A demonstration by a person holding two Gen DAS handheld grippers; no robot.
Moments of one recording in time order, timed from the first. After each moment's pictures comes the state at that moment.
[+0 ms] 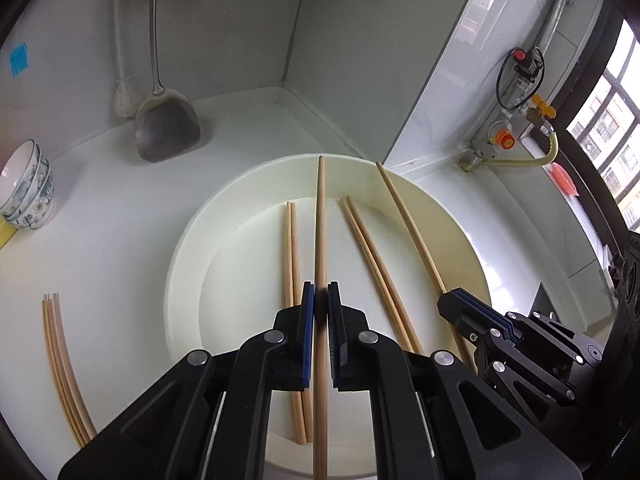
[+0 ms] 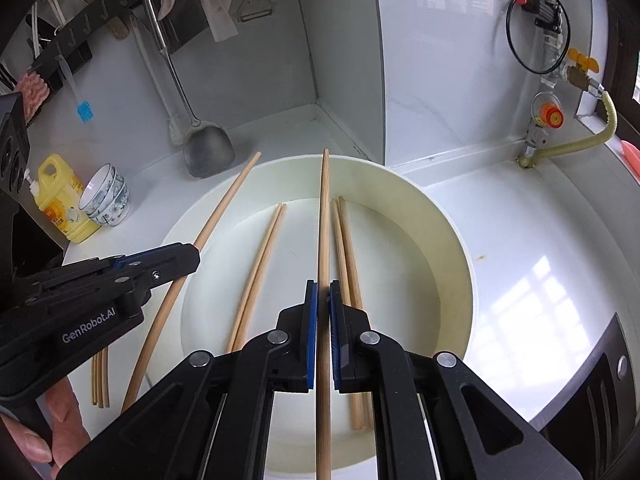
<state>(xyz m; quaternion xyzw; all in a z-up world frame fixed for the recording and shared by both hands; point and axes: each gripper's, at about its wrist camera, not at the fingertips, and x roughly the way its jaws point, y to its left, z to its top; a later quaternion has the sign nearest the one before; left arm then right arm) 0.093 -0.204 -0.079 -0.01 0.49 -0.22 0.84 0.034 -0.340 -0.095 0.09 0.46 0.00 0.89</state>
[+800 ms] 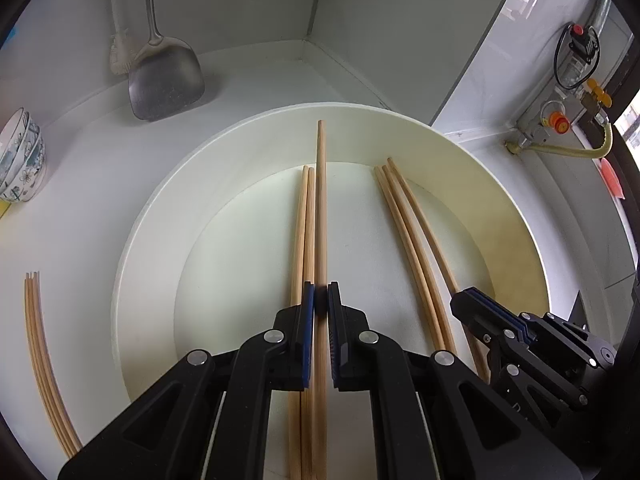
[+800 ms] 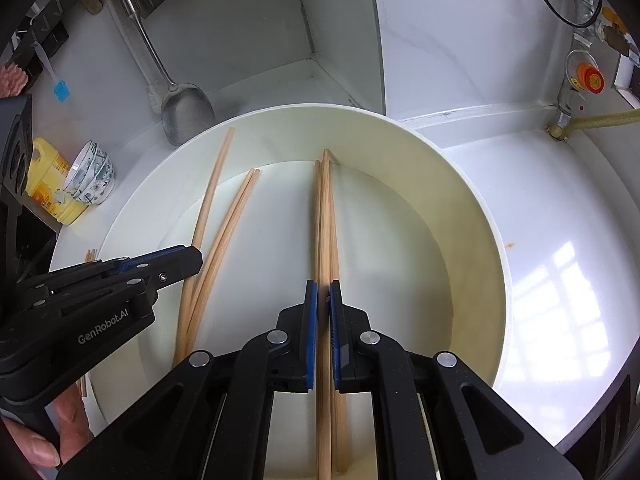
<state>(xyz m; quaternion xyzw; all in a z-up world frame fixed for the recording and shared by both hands) 0.118 -0.223 -0.131 0.01 0.53 -0.16 0.83 0.065 -0.360 -0.146 0.10 0.50 0.02 0.86</state>
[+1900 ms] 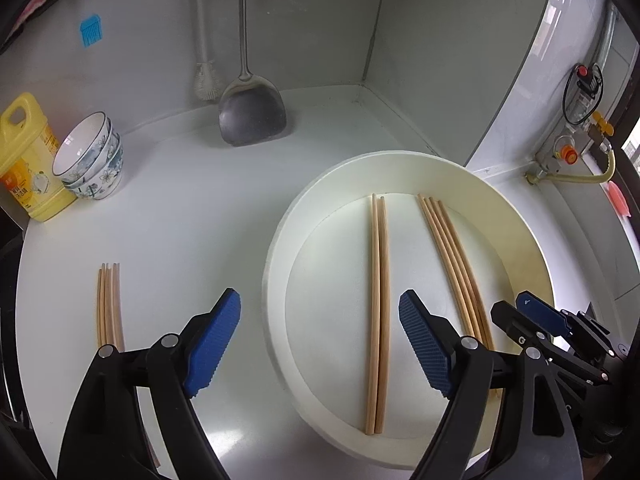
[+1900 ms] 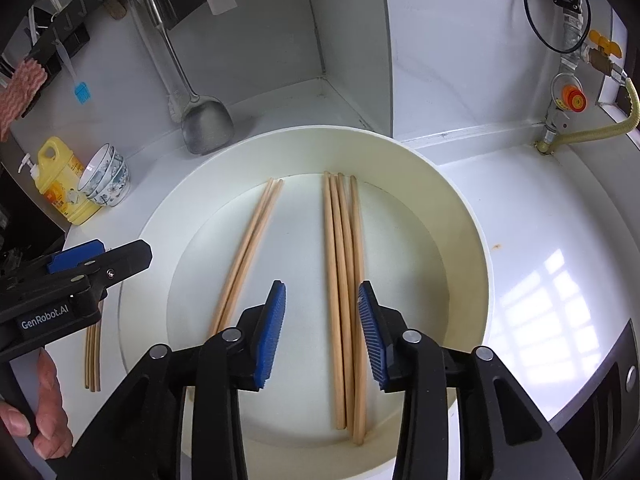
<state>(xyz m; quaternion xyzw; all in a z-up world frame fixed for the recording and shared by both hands) 0.088 -0.155 -0.083 0.01 0.49 -0.10 0.87 0.037 -0.335 -0.110 0.09 0.47 0.03 0.88</state>
